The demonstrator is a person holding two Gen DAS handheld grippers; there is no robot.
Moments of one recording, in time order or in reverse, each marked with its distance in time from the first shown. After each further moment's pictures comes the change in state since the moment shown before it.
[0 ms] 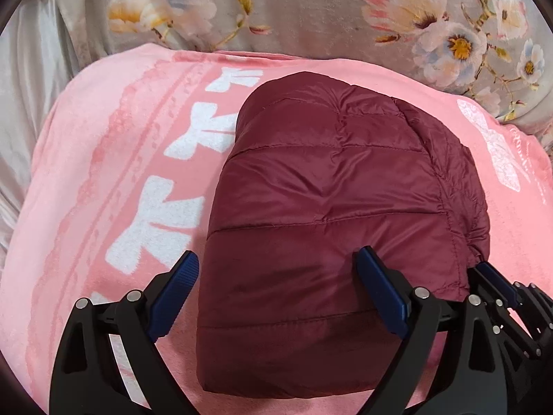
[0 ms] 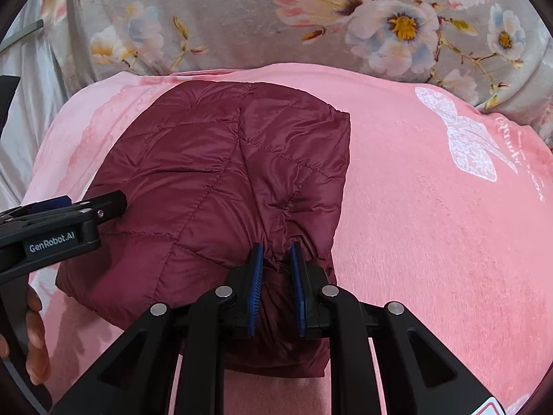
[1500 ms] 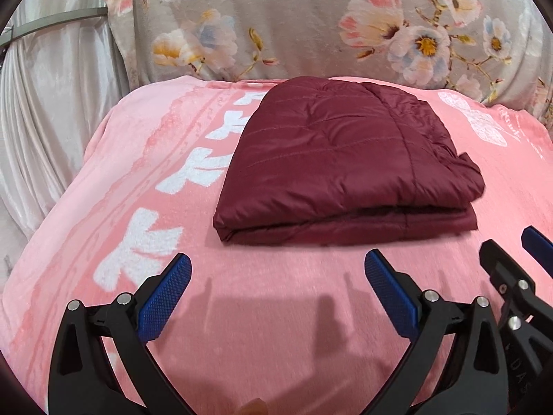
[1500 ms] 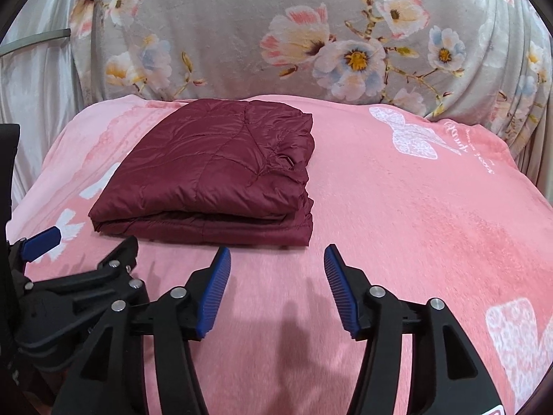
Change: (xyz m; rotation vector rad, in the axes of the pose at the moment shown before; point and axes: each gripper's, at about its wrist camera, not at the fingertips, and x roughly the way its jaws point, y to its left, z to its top) left arm -0.077 -0.028 -0.134 0.043 -0.218 0.122; right arm -0.099 0.018 -0.105 0.027 -0.198 -0.104
